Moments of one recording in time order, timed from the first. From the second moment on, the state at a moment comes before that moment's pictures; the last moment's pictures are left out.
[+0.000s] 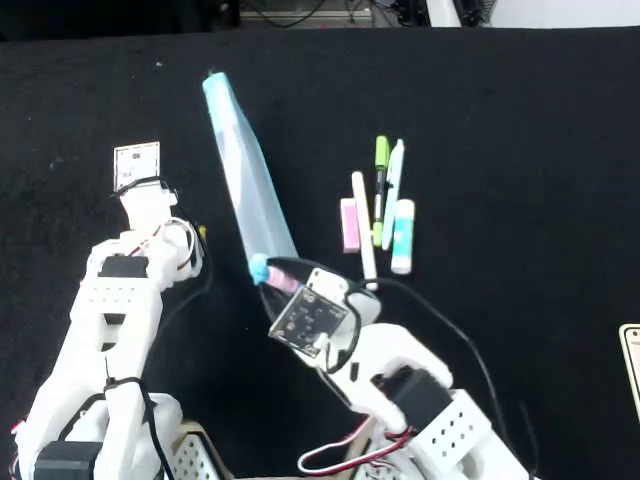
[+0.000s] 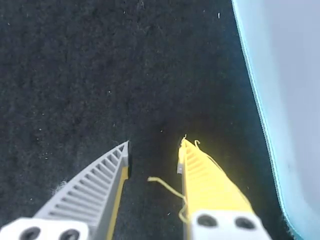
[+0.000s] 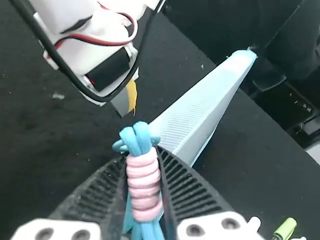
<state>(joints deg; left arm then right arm) -4.6 -33.1 59.1 34.2 6.2 -39.1 -86.8 85.8 33.2 27.1</state>
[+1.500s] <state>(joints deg) 1.8 -80.0 77.9 35.1 0.8 -43.3 -86.1 85.2 38.7 27.5</state>
